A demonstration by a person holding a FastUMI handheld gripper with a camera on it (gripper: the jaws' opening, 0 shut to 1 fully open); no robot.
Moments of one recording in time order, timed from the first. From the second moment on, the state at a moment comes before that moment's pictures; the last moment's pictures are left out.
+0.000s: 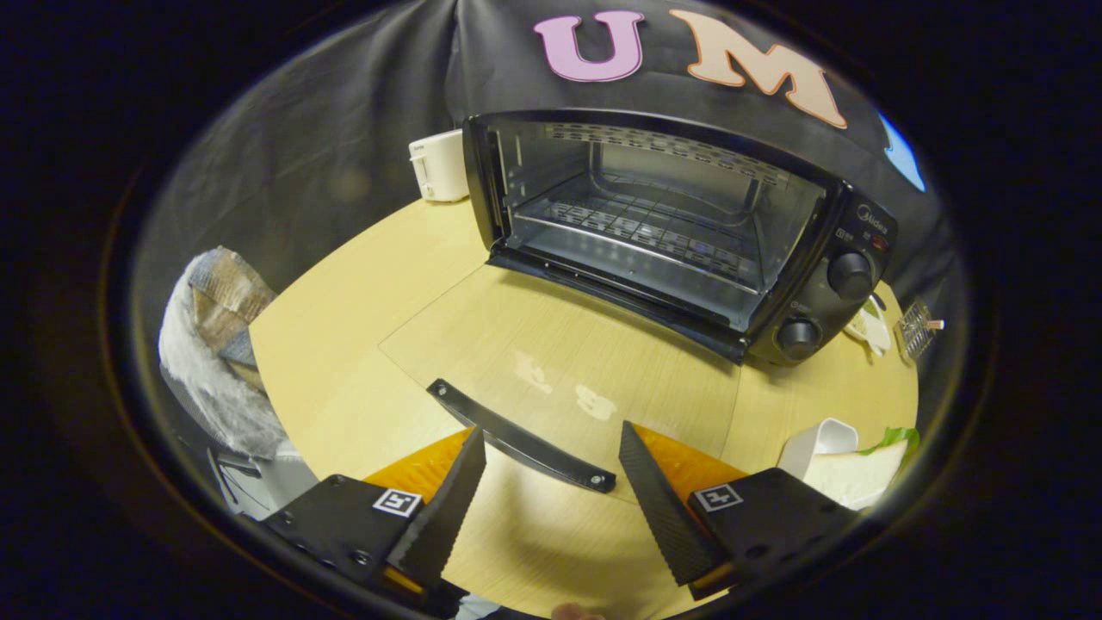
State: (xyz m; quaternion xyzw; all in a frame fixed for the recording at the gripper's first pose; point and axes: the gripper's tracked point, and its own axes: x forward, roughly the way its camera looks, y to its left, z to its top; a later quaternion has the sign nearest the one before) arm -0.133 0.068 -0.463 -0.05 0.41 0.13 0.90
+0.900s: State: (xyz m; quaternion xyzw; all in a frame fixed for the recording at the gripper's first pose) arm -0.061 -0.085 -0.326 0.01 0.25 -0.04 0.97
